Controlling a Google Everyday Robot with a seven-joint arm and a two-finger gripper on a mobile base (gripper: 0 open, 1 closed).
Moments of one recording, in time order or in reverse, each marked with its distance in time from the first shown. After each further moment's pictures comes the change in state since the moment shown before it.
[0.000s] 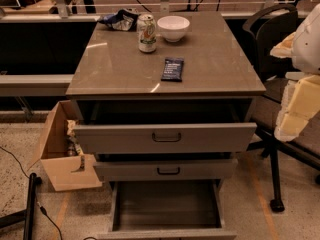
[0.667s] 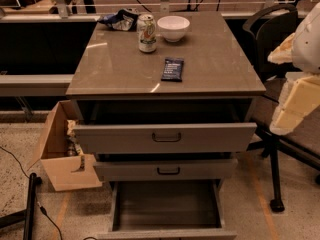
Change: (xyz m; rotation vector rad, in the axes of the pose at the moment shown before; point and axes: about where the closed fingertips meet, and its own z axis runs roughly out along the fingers) arm -0.001 -0.001 -0.002 0.010 -0.003 -0.001
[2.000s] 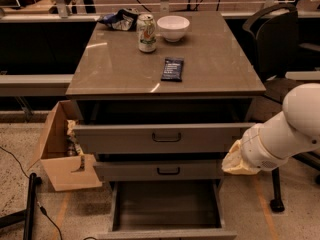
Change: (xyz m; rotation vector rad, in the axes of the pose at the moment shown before) arm 0.026 0.071 0.232 -0.151 -0.191 -0.085
